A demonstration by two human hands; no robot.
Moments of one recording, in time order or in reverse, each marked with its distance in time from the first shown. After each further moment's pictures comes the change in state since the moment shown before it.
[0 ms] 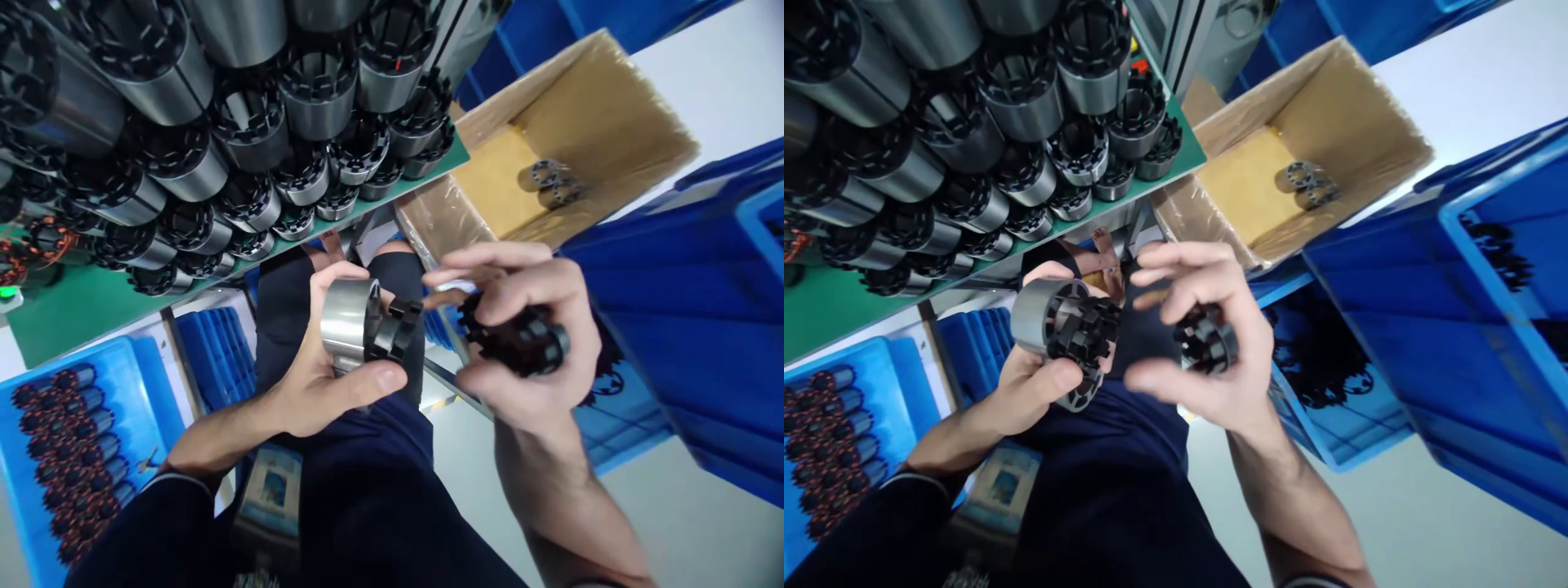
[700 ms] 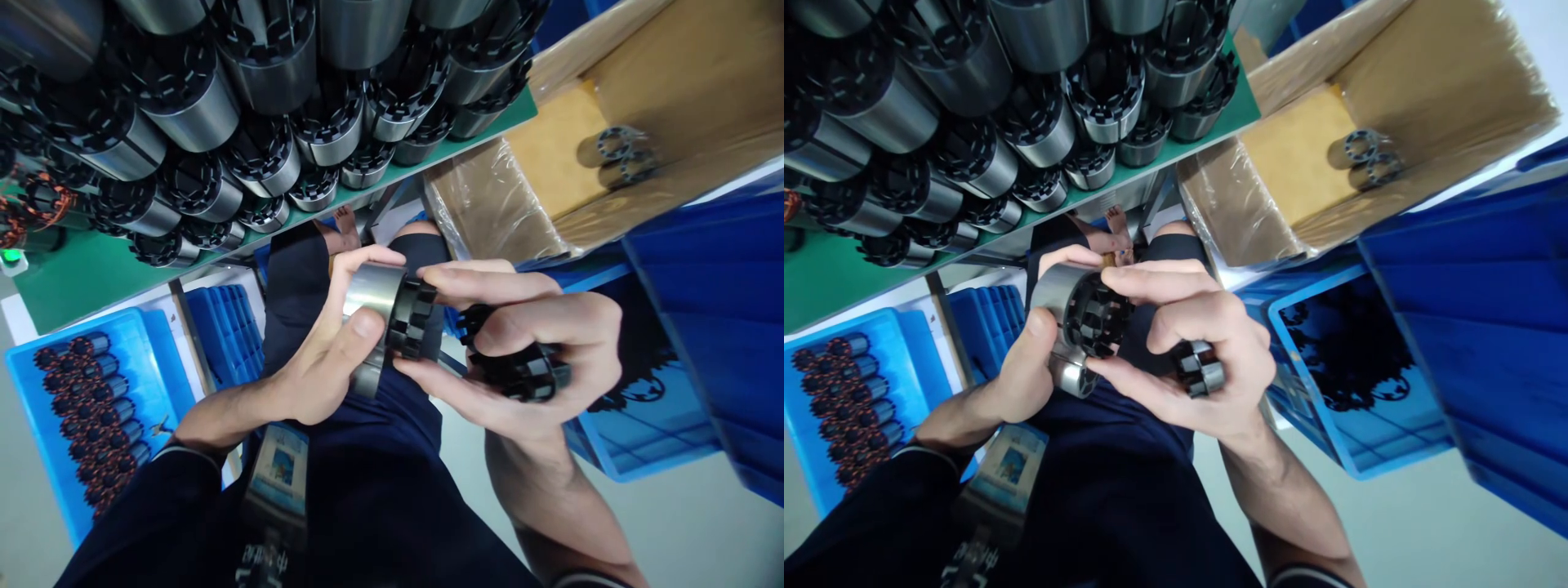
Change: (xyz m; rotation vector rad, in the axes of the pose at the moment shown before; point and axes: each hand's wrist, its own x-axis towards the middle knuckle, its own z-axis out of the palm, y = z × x) left_hand -0.008 -0.009 -0.003 0.069 0.100 0.029; right_hand -0.014 0.012 0.037 -0.048 0.028 -0.082
